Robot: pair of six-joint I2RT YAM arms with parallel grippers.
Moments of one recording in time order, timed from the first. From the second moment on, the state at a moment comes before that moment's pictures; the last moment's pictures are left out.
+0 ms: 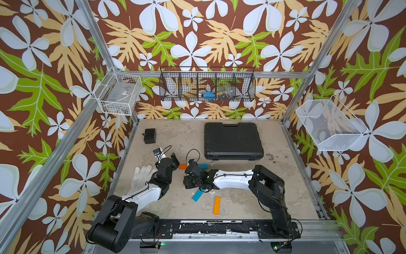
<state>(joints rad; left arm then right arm) -0.33 1.24 0.36 0.48 -0.44 -0.57 1.09 2.05 1.33 -0.20 0.08 0.76</state>
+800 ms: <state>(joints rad) -0.33 1.25 0.36 0.48 -0.43 -0.57 1.13 2.14 1.46 -0.37 0.27 0.71</state>
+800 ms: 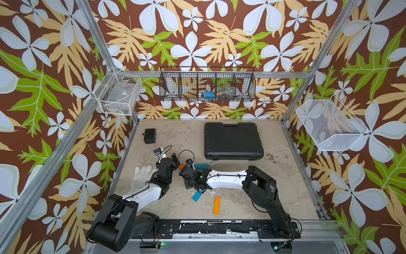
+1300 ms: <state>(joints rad) -0.33 1.26 0.36 0.48 -0.42 -0.57 1.14 1.98 1.23 -0.37 0.27 0.71</state>
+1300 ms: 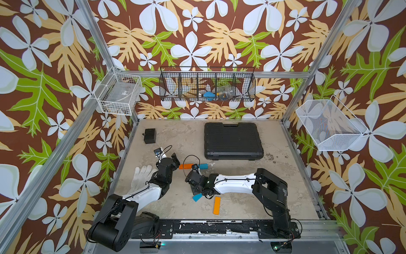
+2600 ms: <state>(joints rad) -0.33 1.28 0.37 0.48 -0.39 -0.58 1.00 1.85 1.08 -0.33 0.19 0.74</state>
